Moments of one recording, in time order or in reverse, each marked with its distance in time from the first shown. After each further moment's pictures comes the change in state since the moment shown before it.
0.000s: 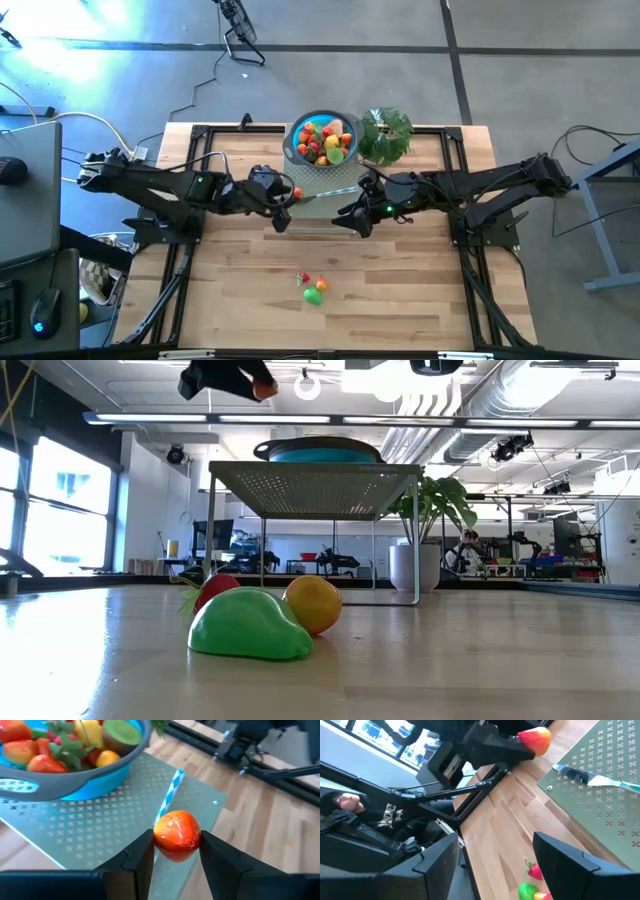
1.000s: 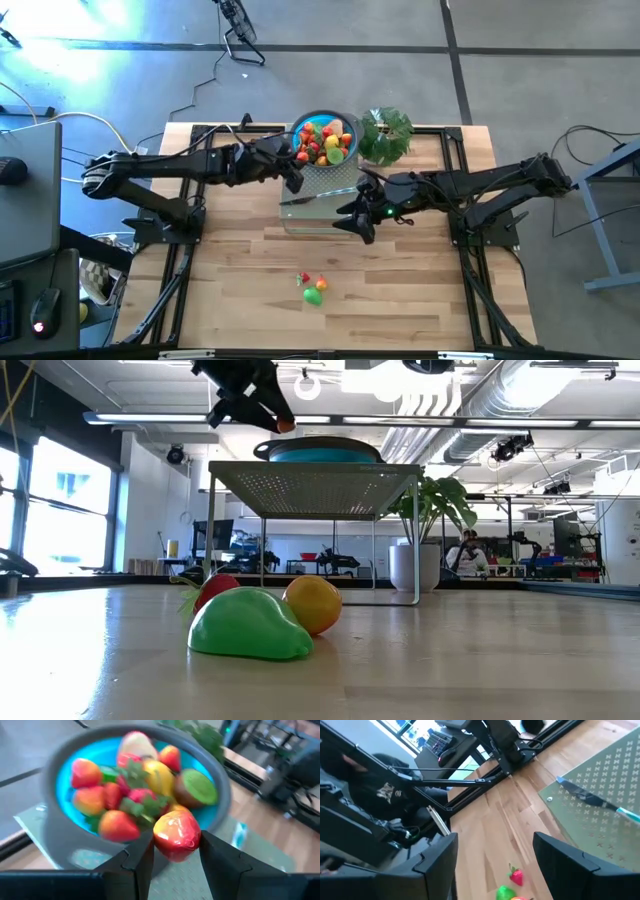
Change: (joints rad) left arm 0.314 0.058 0.000 0.154 0.105 0.112; right arm -0.001 0.001 0.000 0.004 -0.017 -0.215
